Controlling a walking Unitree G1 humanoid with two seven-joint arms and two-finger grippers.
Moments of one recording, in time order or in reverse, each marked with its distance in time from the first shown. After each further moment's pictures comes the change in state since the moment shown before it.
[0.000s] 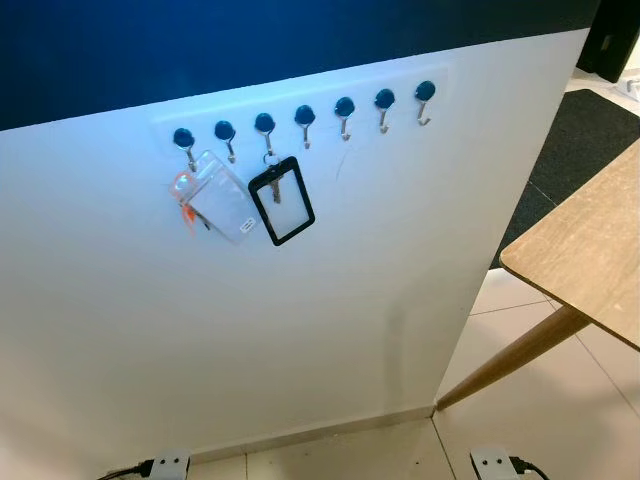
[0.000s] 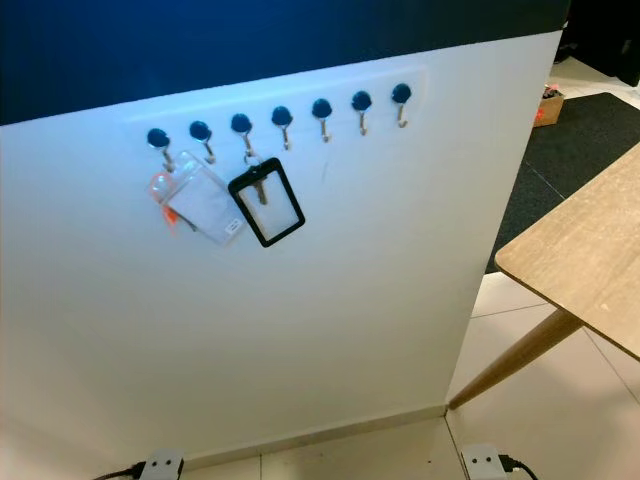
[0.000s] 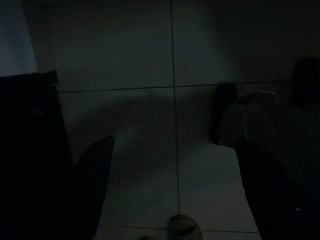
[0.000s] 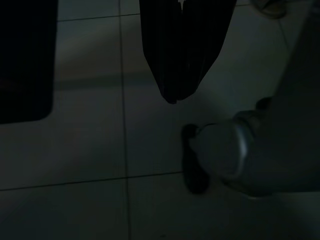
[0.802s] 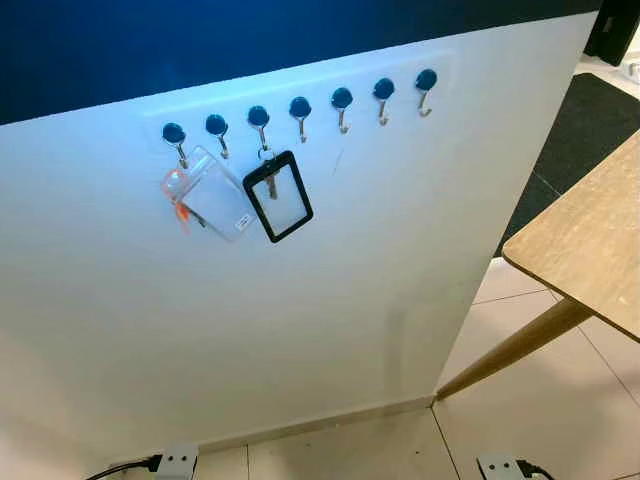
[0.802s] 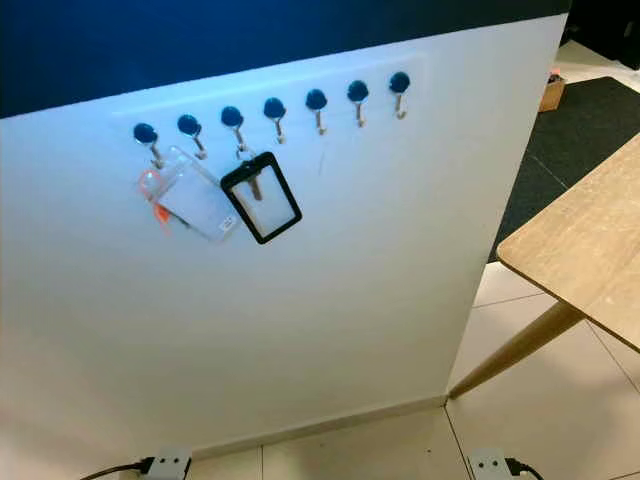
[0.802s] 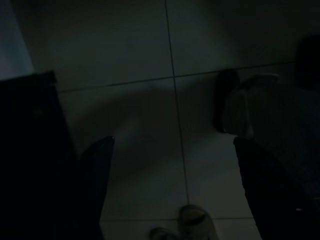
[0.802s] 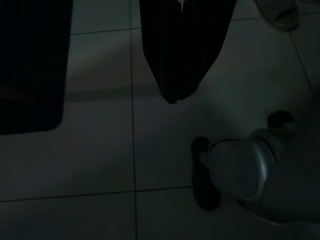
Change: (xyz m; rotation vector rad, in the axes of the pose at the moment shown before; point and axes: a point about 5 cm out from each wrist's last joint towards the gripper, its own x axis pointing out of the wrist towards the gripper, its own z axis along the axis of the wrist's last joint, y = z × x) left arm 0.000 -0.001 0.000 0.060 0.005 -0.015; right arm -0.002 -0.013 -0.006 -0.030 0.015 -0.020
